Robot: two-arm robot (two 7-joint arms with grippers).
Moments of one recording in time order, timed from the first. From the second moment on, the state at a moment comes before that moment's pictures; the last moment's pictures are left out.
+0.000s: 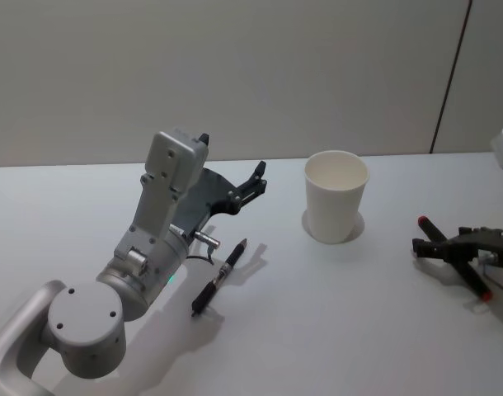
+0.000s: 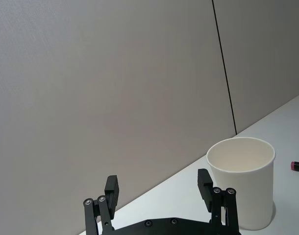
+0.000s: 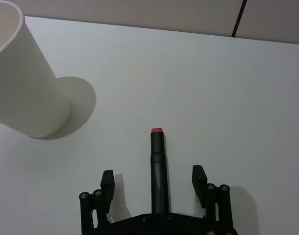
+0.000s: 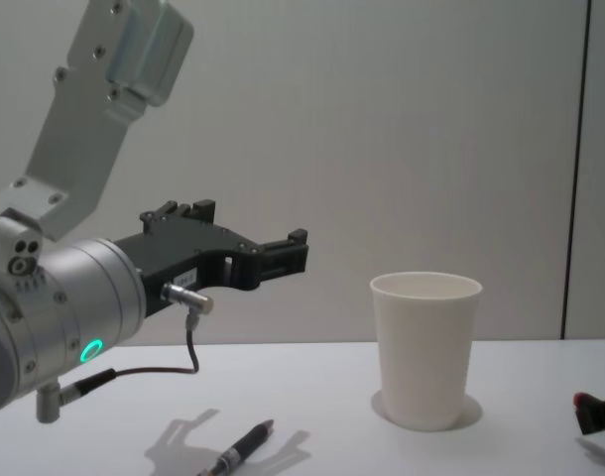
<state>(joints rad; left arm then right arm) -0.24 0.38 0.45 -1.63 -0.20 0.01 -0.01 0.28 0.37 -0.16 -1.53 0.31 0.82 0.29</state>
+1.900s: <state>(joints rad) -0.24 0.38 0.45 -1.63 -0.20 0.01 -0.01 0.27 0.37 -0.16 -1.54 0.31 0.80 0.28</state>
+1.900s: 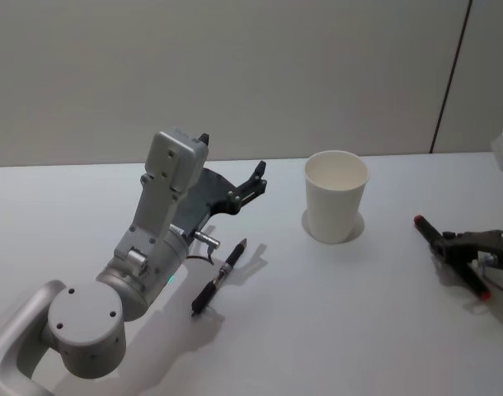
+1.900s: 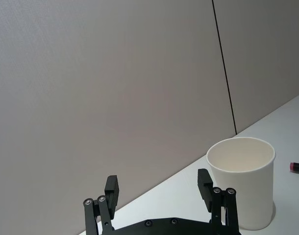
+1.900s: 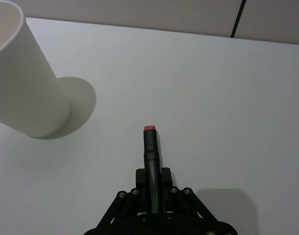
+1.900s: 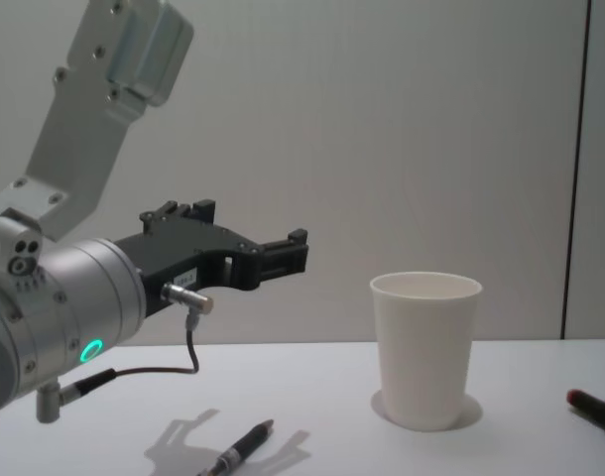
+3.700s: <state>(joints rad) -0.24 0.38 0.45 -1.63 -0.20 0.01 -0.01 0.23 0.29 -0.19 -1.72 0.26 0.18 0.15</state>
